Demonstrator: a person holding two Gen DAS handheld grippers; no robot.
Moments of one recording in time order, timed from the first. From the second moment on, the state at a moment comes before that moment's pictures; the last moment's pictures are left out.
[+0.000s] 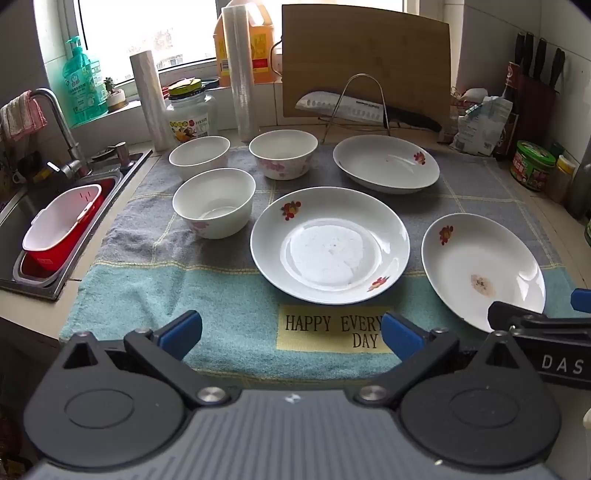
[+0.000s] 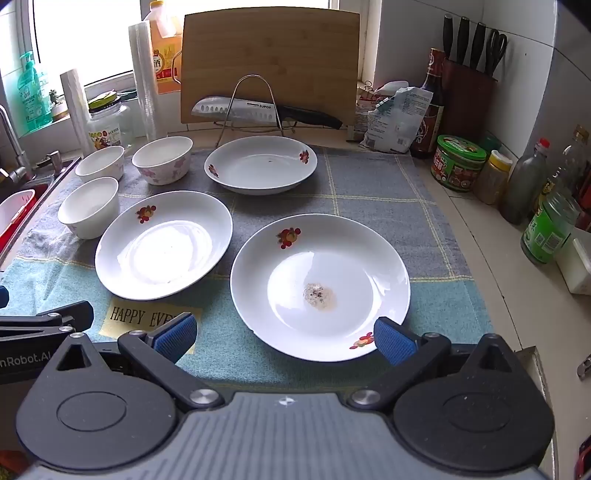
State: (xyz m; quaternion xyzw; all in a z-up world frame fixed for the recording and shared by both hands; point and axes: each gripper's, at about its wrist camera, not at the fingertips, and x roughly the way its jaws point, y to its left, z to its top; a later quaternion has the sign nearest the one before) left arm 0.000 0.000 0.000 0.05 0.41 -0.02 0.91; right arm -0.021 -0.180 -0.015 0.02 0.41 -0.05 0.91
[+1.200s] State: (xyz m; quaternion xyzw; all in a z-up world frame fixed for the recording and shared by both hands) left arm -0.005 -0.008 -0.001 0.04 0.41 -0.02 0.91; right arm -0.026 -0.184 -0.013 0.02 0.40 -0.05 0.91
